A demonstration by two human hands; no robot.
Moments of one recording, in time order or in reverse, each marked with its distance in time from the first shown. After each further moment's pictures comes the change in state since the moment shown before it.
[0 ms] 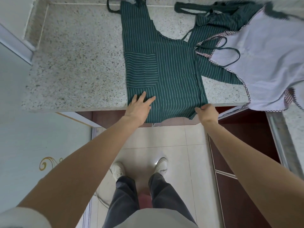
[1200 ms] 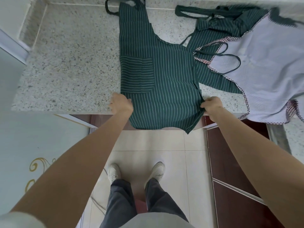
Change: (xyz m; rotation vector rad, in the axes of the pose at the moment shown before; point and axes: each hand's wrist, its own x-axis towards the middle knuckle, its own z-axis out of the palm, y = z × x) left_hand 0.043 -0.005 -0.014 -0.669 0.344 -0.709; right_hand 0.070 -0.024 -0.040 0.199 -0.183 0.149
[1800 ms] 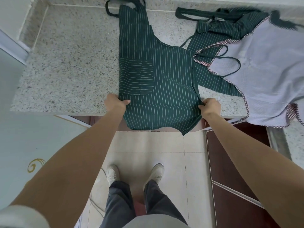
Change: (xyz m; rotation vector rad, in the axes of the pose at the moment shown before) left_hand 0.016 -0.007 -0.010 -0.247 -0.002 -0.012; right_hand -0.004 0.003 0.008 -0.348 0.140 -0.220
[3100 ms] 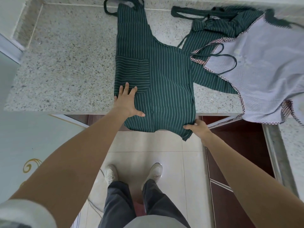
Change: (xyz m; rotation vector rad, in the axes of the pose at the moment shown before) left_hand -0.009 0.007 0.023 0.816 -0.326 0.530; right_hand -0.057 0.035 0.021 0.479 -0.374 0.197
